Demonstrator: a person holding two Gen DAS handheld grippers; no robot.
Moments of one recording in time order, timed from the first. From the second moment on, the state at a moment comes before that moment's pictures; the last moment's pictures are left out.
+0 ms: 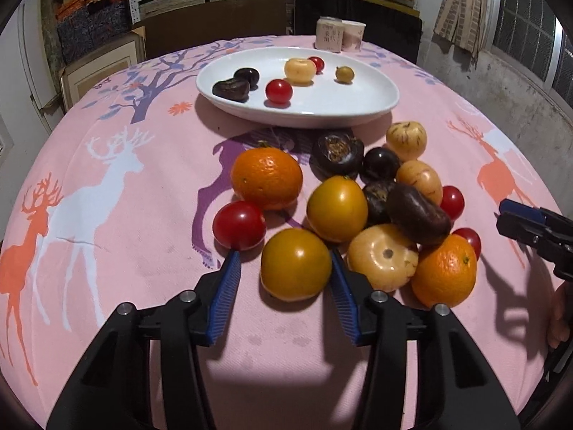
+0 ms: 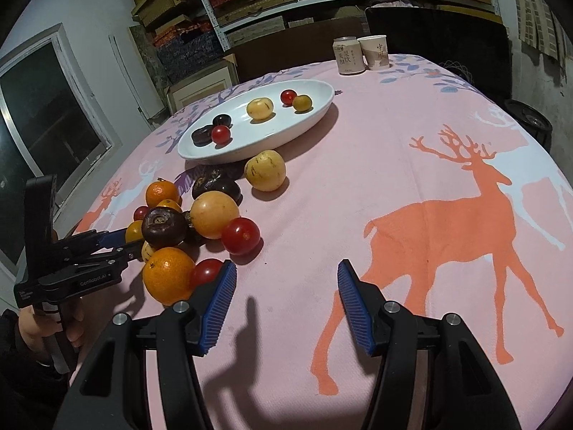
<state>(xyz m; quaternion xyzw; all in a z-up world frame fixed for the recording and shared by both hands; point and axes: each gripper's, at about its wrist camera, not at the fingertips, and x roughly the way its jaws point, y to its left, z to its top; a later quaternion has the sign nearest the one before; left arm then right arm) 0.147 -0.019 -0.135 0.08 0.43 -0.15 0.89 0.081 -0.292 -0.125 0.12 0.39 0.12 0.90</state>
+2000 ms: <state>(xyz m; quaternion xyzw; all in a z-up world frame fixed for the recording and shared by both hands) 0.114 0.011 -0.134 0.00 0.44 -0.18 0.88 0.087 -0.231 -0.126 0.04 0.42 0.17 0.89</state>
